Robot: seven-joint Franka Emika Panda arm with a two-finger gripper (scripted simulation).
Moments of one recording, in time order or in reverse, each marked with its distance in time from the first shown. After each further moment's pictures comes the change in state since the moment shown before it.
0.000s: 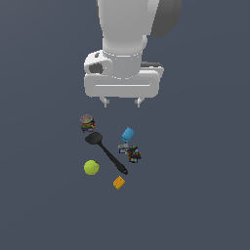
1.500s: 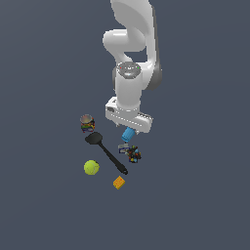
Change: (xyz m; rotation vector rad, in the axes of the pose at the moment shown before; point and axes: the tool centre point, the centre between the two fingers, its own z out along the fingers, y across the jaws) arm -0.056 -0.027 0.197 0.018 -0.022 0.477
